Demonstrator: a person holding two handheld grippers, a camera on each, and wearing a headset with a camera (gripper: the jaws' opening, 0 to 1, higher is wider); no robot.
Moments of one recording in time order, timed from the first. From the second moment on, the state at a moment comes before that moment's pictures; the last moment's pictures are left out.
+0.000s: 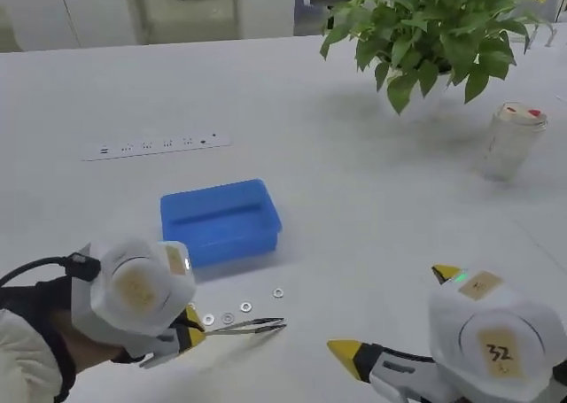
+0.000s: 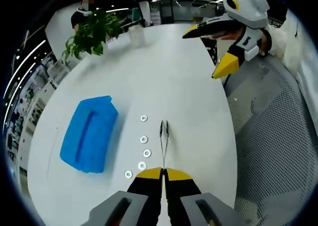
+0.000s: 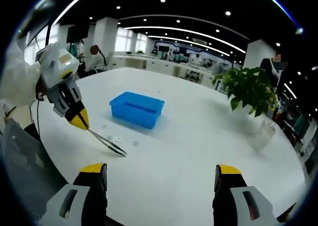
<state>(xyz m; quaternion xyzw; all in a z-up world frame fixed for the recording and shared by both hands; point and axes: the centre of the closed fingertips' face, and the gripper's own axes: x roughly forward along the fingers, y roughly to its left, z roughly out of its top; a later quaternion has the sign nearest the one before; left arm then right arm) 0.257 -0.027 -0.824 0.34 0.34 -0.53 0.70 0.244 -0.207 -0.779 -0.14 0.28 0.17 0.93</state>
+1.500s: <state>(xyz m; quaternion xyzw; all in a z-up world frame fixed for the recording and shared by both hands) 0.153 -0.058 -0.664 0.29 0.21 -0.61 0.71 0.162 -0.031 -0.716 -0.22 0.25 0.61 0.72</state>
